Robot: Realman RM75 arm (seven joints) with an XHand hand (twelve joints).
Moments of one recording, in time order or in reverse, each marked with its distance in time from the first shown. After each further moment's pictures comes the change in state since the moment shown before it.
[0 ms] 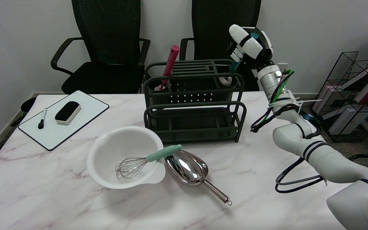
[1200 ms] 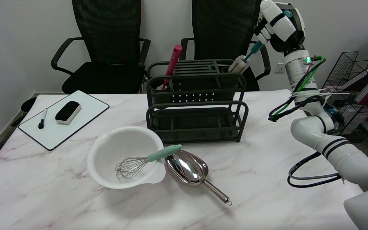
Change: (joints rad) arm -0.081 0.091 0.136 0.177 0.046 0.015 -0.023
